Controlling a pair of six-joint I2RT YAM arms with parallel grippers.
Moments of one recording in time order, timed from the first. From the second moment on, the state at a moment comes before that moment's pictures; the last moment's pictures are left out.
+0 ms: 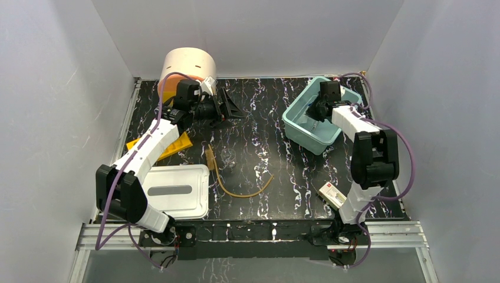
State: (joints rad) left arm -0.36 1.49 1.28 -0.40 0.59 -0.77; right arm 0.15 1.77 1.28 -0.31 0.02 0.71
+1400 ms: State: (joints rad) left arm -0.31 1.40 1.35 -0.84 -0.01 -0.74; right arm 0.76 1.46 1.36 -0.53 0.14 0.34
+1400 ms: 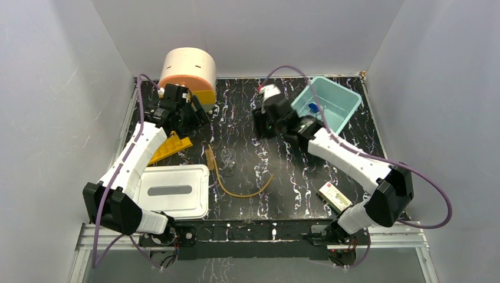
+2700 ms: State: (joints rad) left arm -0.28 1.35 1.43 -0.93 -0.14 -0.70; right arm 0.99 2.03 1.67 -0.64 0.20 0.39
